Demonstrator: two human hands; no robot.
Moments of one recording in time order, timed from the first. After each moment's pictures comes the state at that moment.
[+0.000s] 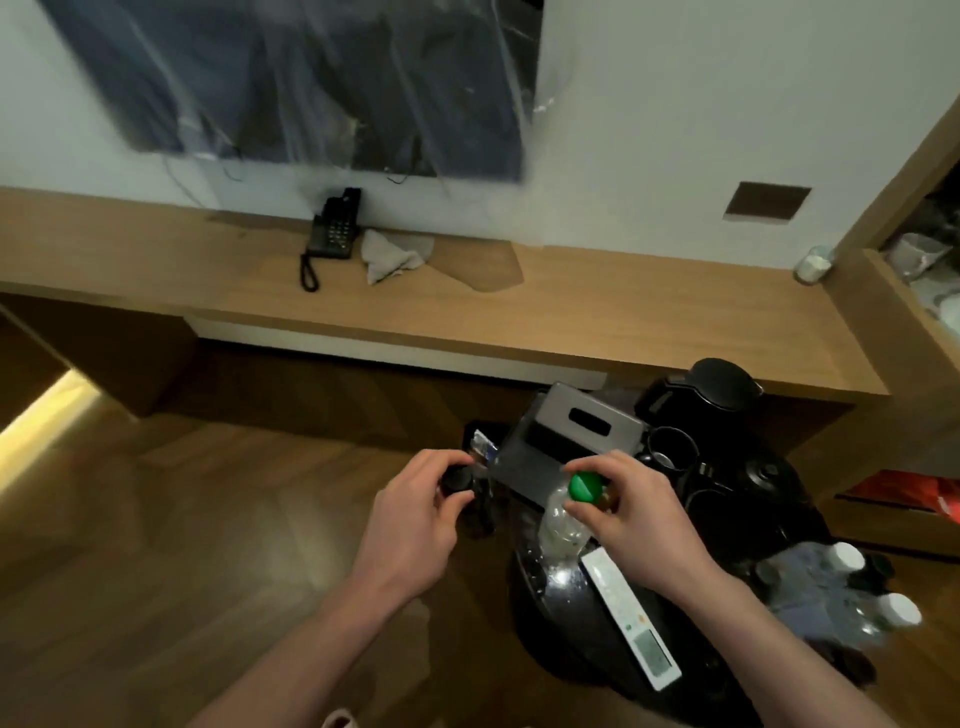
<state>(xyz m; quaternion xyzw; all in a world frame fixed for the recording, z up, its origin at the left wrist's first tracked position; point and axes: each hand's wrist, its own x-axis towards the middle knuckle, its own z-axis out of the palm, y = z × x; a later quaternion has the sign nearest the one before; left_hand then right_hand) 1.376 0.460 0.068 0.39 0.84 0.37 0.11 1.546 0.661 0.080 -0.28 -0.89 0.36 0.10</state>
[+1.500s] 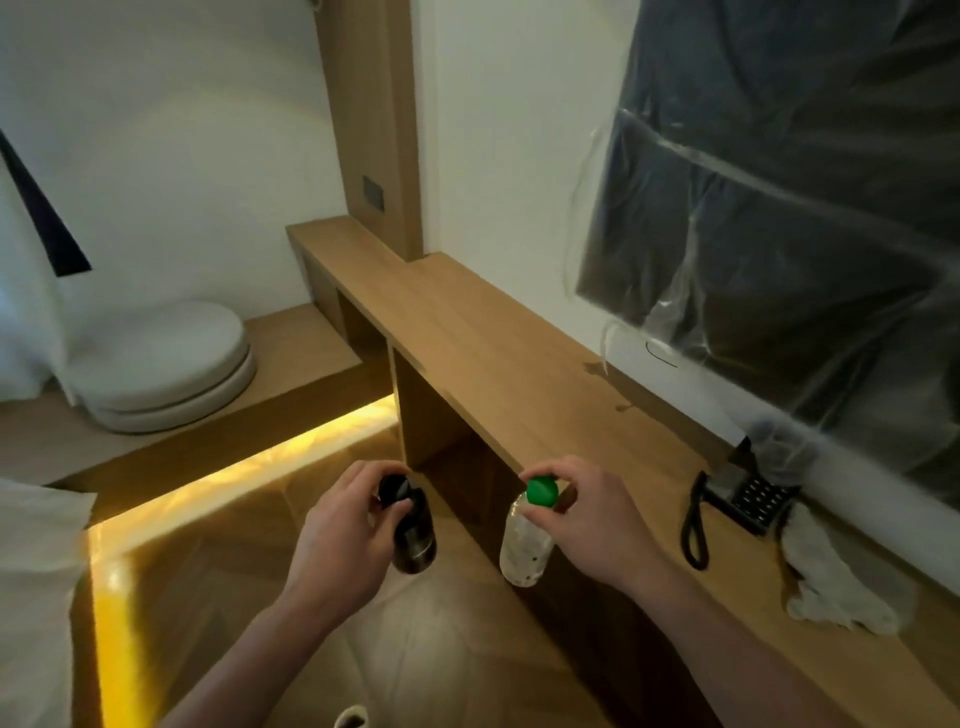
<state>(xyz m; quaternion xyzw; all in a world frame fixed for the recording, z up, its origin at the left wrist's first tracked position) 0.770 0.141 0.122 0.02 0.91 0.40 -0.09 0.728 0.414 0.129 0.09 -0.92 0.37 -0.03</state>
